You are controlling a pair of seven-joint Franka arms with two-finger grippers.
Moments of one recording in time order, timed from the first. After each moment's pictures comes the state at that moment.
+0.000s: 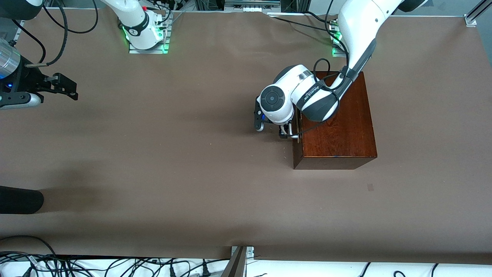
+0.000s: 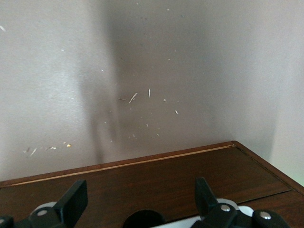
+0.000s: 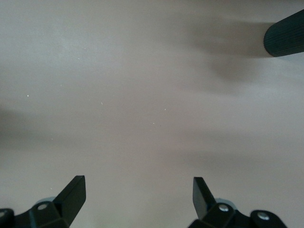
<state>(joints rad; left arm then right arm) -0.29 0.64 -0.46 -1.56 0.32 1.82 0.78 0.19 0.02 -0.16 -1.64 -0.03 1.63 -0.08</state>
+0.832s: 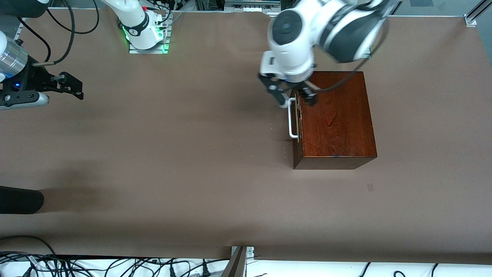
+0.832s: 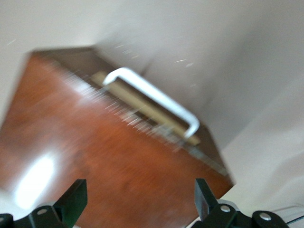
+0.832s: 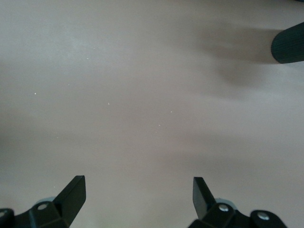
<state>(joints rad) -0.19 0.30 -0.49 -1.49 0.26 1.48 0.17 0.21 0.02 -0.14 -1.64 -0.03 1.63 -0.08</state>
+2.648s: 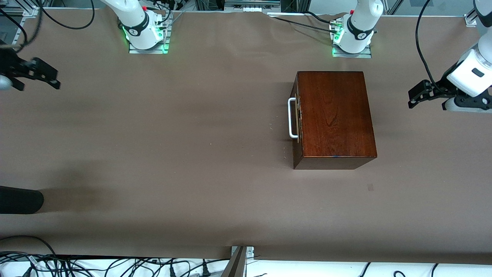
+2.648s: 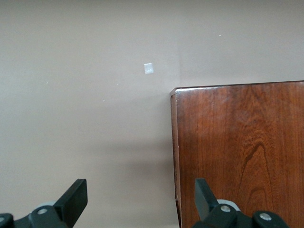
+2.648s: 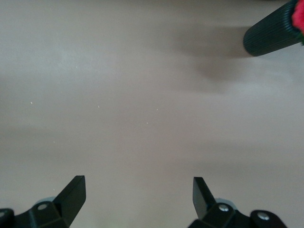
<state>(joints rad) -0.04 -0.04 0.01 -1.73 0.03 1.71 -0.02 0.21 -0.08 -0.22 -1.63 -0.04 1.60 -0.08</state>
